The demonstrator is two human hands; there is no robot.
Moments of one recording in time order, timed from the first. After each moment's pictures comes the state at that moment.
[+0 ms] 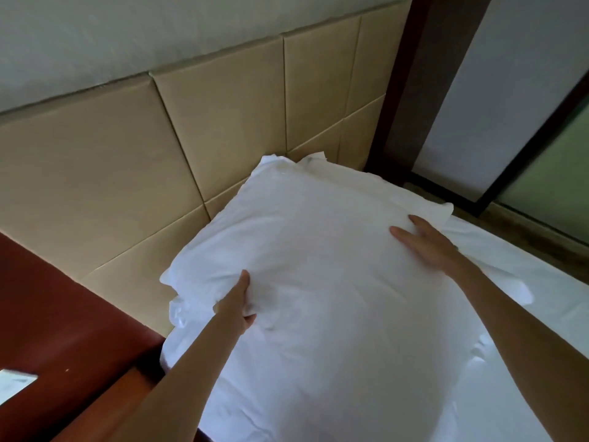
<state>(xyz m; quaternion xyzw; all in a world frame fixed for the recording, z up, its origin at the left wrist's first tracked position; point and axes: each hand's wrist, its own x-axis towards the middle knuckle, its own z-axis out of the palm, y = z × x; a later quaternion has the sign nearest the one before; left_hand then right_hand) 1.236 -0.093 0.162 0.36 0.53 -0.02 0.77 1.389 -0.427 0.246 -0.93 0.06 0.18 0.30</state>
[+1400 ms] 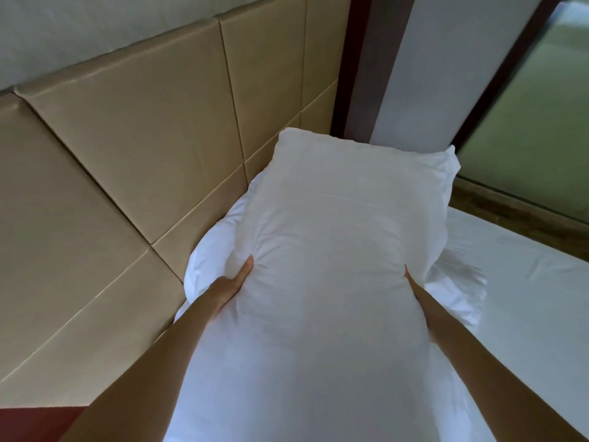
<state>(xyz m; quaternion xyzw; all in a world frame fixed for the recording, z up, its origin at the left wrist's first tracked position) 1.381 -0.053 0.146 0.78 0.31 -0.28 0.47 1.353 -0.413 0.177 -0.63 0.28 0.22 0.69</state>
